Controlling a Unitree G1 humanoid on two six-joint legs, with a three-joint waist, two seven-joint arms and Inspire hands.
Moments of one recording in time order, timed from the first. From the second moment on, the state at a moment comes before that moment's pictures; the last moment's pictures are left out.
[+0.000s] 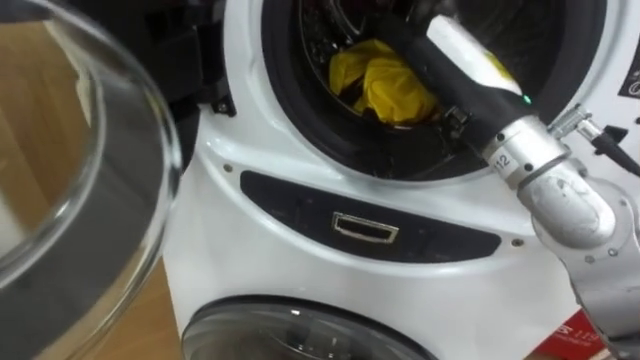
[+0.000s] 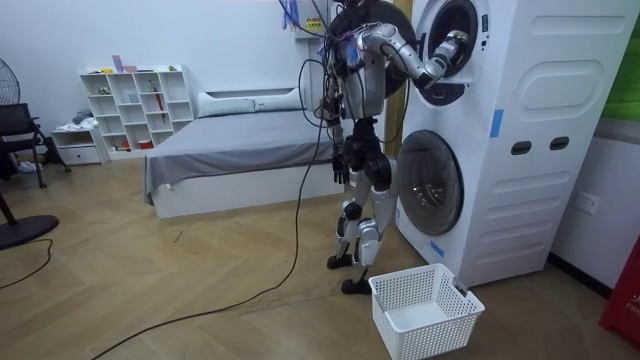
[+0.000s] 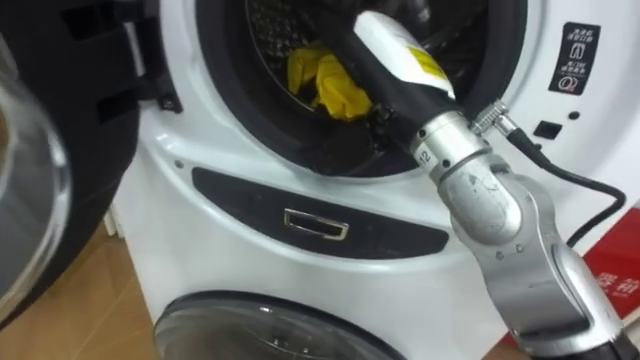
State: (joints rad) left arm 0.18 0.31 0.07 1.05 0.32 0.15 -0.12; right arm -0.49 -0.55 0.20 -0.13 -0.33 0.09 0.16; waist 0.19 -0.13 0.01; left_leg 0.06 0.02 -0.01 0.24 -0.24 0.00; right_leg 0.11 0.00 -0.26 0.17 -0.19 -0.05
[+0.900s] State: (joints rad) left arm 0.29 0.29 0.12 0.94 0.33 0.21 -0.13; right arm -0.56 -0.55 0.17 0.01 -0.32 0.11 -0.02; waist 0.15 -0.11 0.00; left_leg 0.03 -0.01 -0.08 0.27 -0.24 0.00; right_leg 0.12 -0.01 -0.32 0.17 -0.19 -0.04
